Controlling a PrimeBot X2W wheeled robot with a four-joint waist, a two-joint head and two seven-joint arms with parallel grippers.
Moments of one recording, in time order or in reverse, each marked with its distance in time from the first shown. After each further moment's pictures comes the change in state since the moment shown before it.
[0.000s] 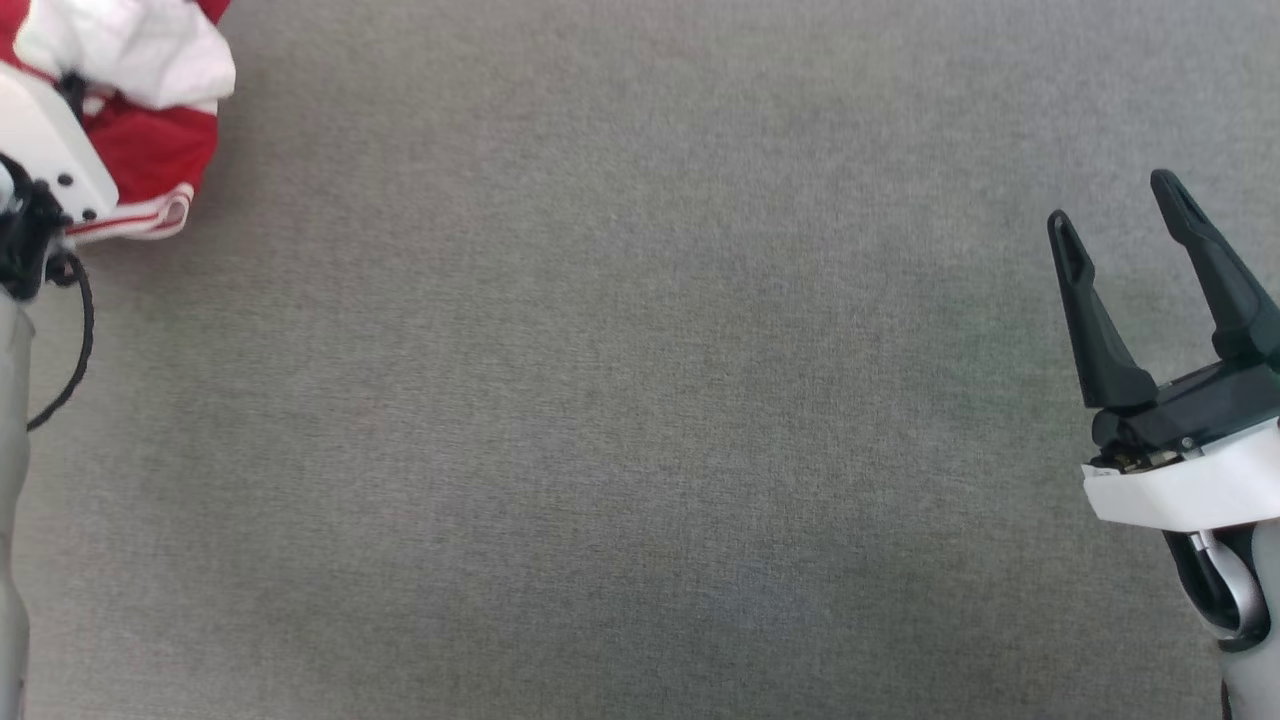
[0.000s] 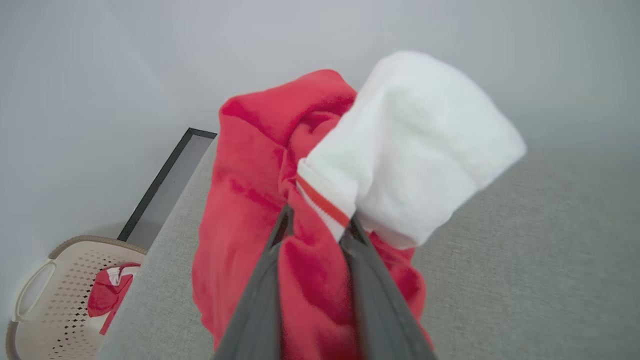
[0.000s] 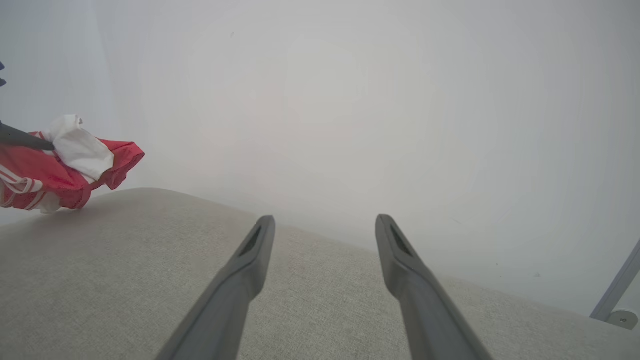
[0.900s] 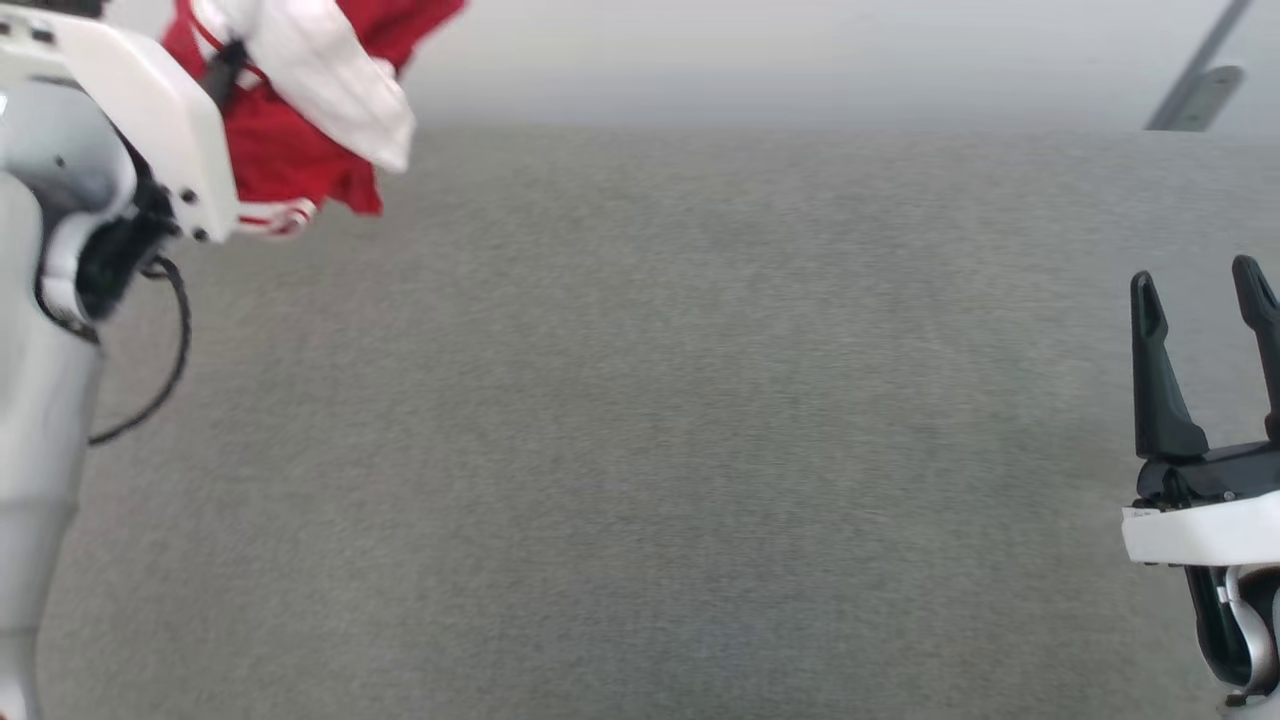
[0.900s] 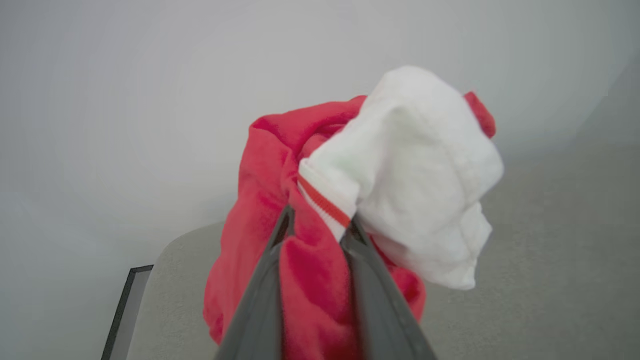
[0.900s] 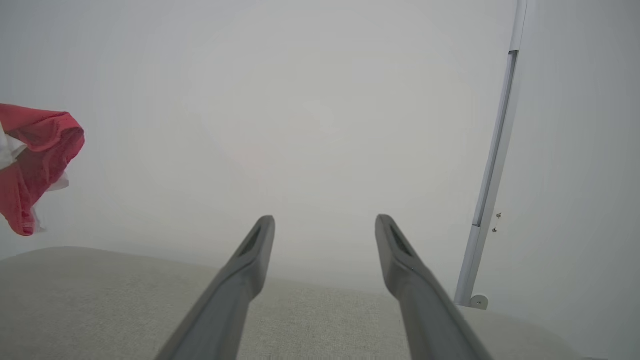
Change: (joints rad) left arm 0.204 0.056 -0.110 -0.681 -0.034 0.023 0.277; right arm 0.130 0.131 -0.195 0.058 -0.064 0.000 -0.023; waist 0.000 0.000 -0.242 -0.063
